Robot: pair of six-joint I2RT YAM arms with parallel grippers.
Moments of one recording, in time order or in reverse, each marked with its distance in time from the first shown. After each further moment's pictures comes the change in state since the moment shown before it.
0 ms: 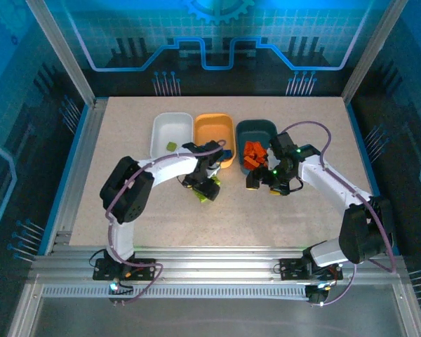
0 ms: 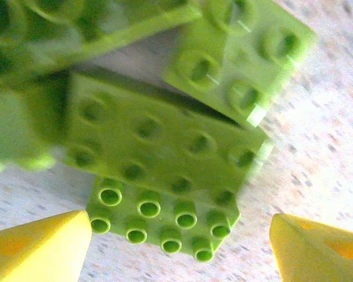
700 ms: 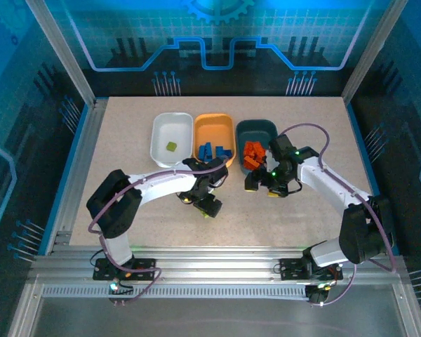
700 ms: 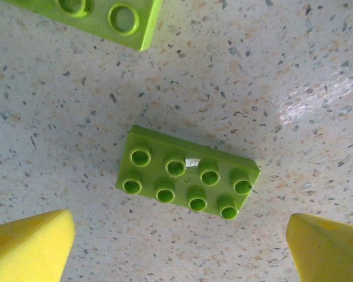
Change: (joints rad) left arm -0.125 -0.156 -0.154 -0.002 -0.053 -0.124; right arm 0.010 -0.004 -0.035 0.030 -0.025 0.008
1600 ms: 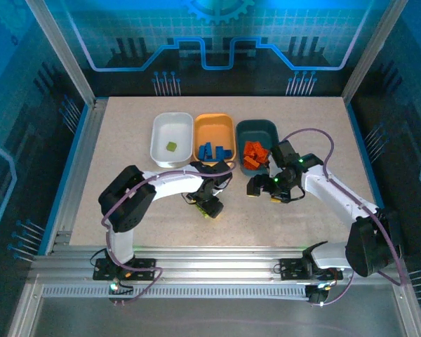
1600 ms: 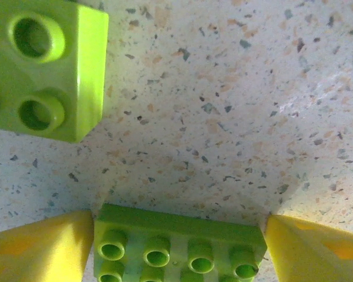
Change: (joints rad) left arm -0.006 0.104 0.002 0.104 -0.015 0.126; right arm 0.024 -0.095 -0.063 -0.008 0.027 0.050
